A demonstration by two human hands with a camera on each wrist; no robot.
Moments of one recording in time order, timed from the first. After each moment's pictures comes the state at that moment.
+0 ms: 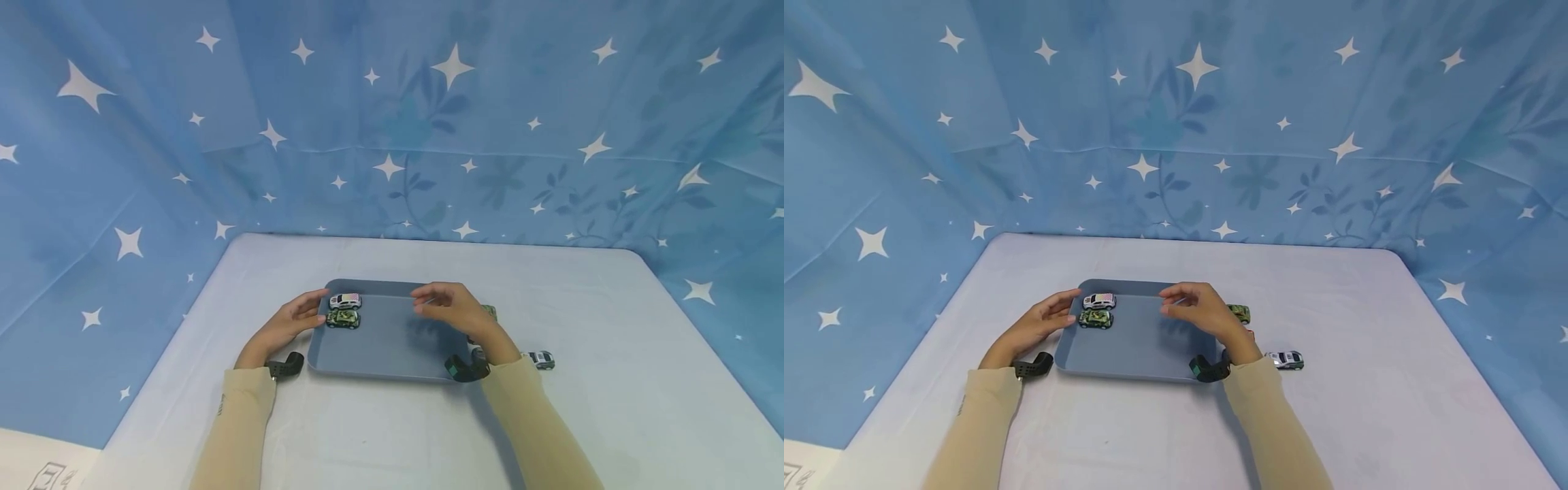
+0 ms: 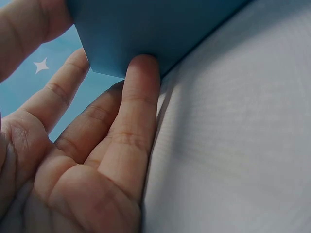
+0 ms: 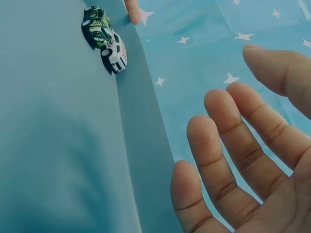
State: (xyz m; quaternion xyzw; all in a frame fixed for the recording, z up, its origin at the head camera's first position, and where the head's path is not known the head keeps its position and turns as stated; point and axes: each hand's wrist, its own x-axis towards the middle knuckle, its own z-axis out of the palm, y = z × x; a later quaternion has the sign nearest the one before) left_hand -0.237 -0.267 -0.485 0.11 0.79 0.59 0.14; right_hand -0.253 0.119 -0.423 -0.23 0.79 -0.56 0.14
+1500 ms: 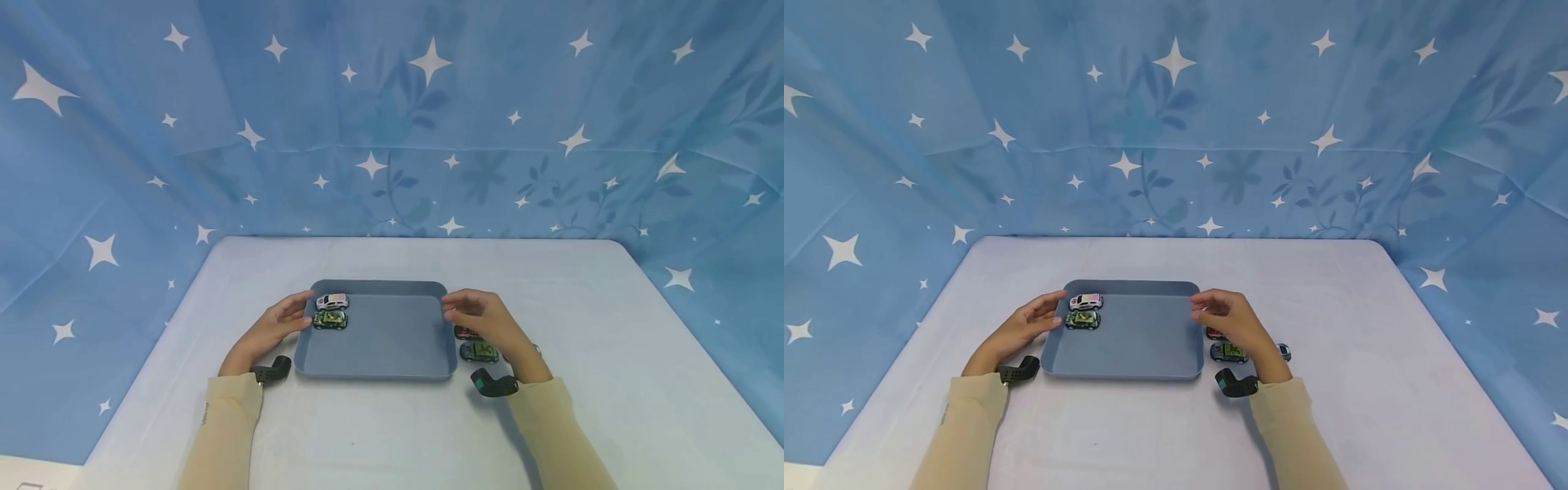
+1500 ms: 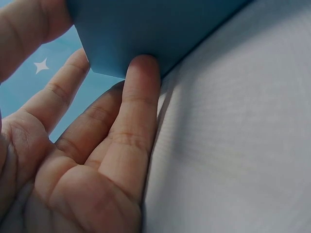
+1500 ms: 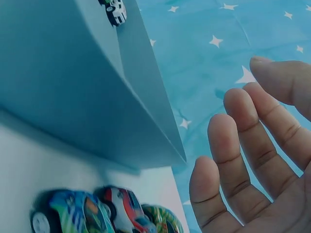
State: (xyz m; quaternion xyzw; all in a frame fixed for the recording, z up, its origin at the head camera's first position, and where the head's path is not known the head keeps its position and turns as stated) left_hand -0.233 -0.264 -0.480 0.12 0.79 0.59 0.14; right_hand -0.230 0.182 -0.438 -0.17 0.79 -0.58 0.08
